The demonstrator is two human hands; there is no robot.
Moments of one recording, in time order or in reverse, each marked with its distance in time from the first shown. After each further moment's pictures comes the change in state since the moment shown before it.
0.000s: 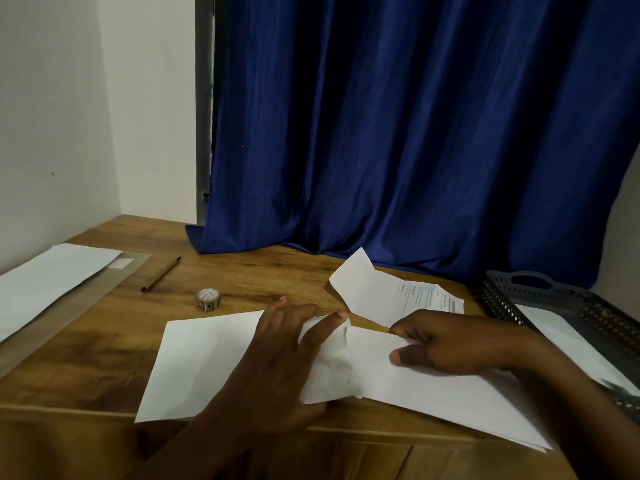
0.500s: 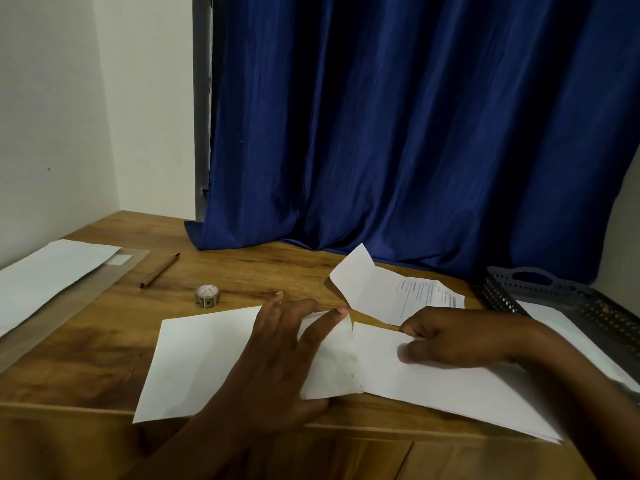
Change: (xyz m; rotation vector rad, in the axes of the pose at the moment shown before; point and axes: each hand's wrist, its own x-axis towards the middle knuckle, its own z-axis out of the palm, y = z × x) left_hand -0.003 -0.003 0.007 0.037 -0.018 -0.027; right_hand -0.001 0.002 -0.006 0.061 -0.018 0.045
